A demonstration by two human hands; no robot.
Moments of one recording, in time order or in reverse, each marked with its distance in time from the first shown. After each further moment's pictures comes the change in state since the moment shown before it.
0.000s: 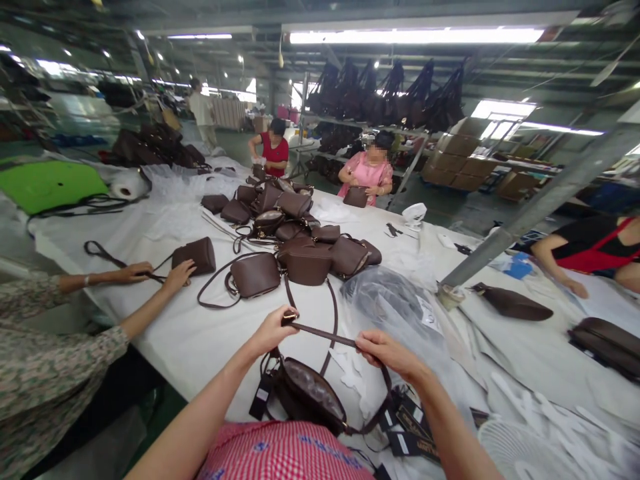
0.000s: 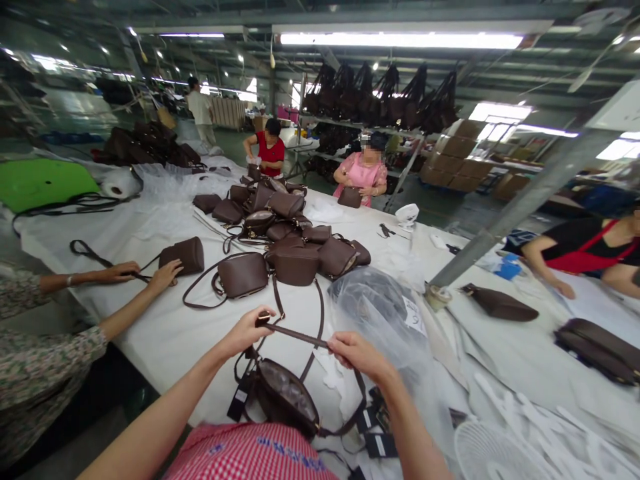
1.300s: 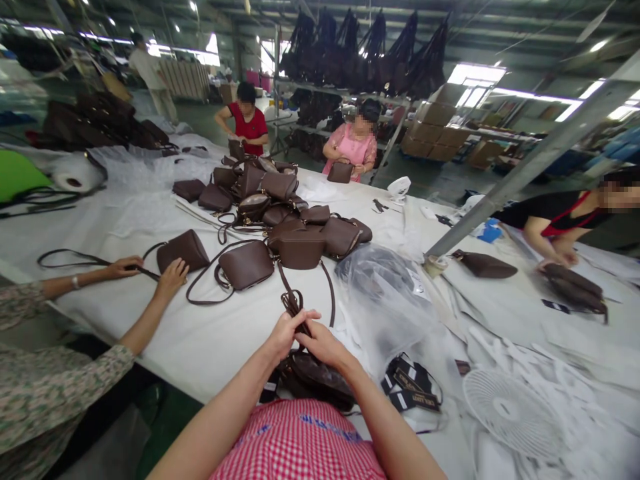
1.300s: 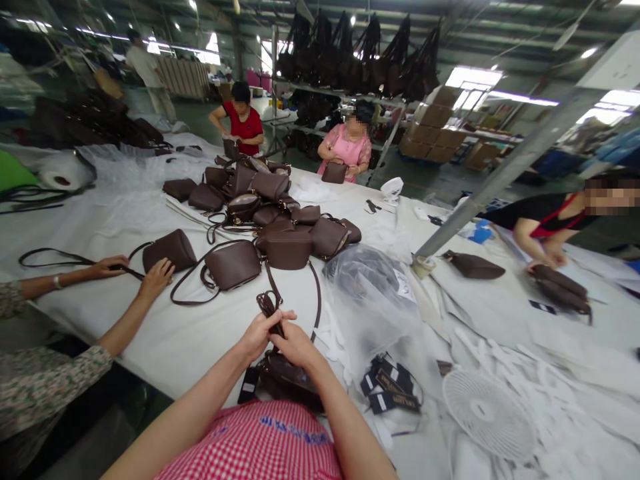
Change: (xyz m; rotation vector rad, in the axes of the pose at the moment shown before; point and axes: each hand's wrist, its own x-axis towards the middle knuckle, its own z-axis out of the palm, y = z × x) left_hand 0.008 -0.038 0.019 -0.439 -0.005 -0.205; right_hand 0.077 -0.010 0.119 -0.260 0.199 -0.170
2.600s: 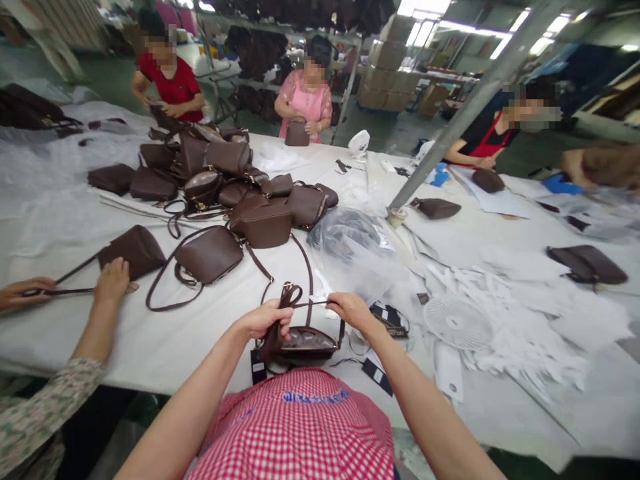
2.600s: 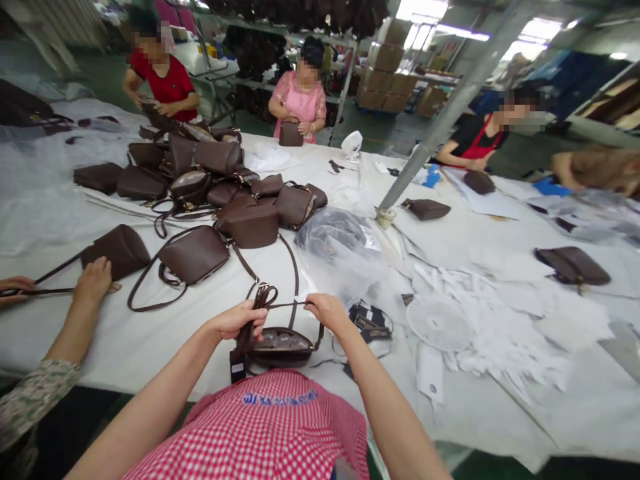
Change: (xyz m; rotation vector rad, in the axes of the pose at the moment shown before) left_hand 0.011 0.019 -0.009 0.429 -0.459 -0.582; right_hand -0.064 0.089 -0.068 -0.462 0.154 0.254
